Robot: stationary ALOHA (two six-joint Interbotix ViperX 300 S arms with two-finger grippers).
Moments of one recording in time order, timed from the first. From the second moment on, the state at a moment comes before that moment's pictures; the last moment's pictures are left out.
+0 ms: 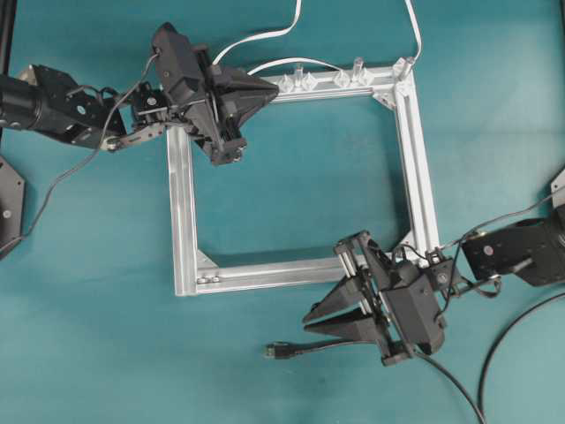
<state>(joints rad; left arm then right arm) 0.28 0.16 0.84 -0.11 -0.78 0.00 0.28 0.16 0.83 -0.11 -0.78 0.00</state>
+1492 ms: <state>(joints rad) 0.27 0.06 0.84 -0.07 -0.53 -0.04 0.54 0.25 0.78 0.63 -0.88 -0.20</state>
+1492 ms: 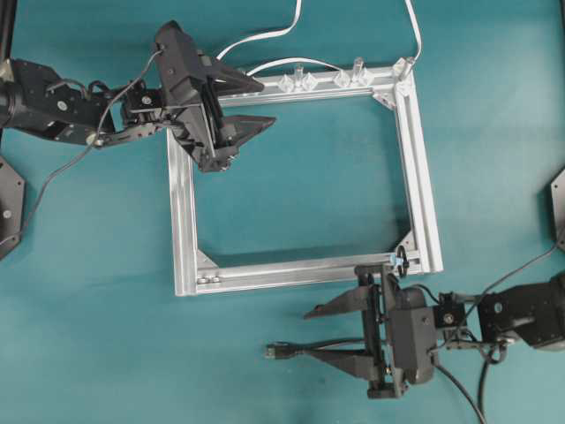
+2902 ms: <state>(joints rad) 0.24 0.06 0.84 -0.07 -0.53 -0.04 0.58 0.46 0.67 0.65 -0.84 -0.20</state>
